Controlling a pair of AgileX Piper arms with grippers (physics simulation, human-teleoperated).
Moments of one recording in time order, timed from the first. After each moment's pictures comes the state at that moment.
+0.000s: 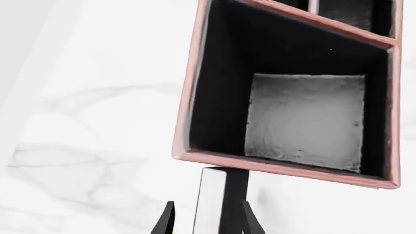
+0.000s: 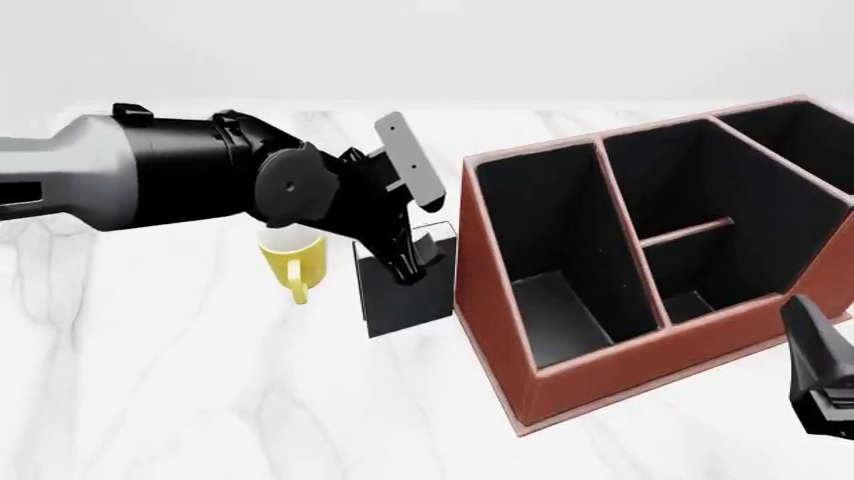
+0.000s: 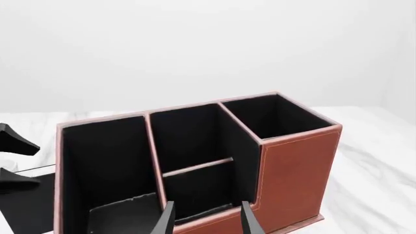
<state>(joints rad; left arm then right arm) -0.69 1.66 -1.14 0.35 0.53 -0.02 0.06 0.00 -0.04 0.02</state>
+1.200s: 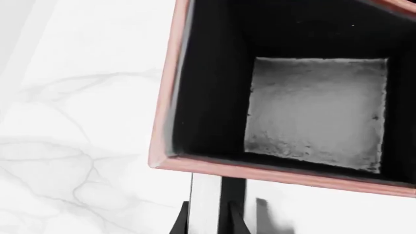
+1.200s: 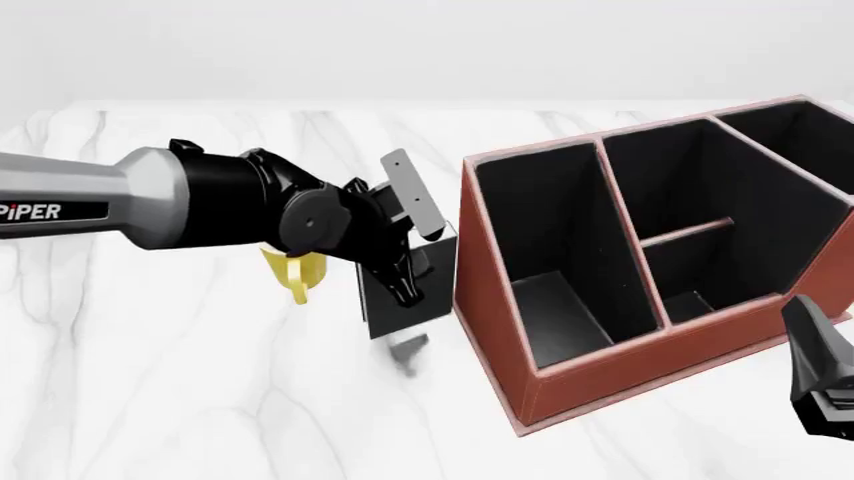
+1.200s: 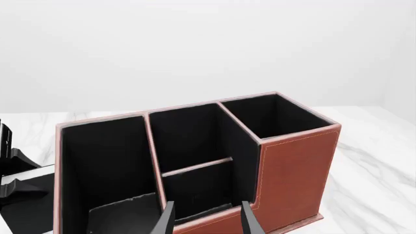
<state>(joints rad) -0.68 1.75 -1.10 0.27 0.49 -0.02 0.05 0.00 -0.03 0.02</state>
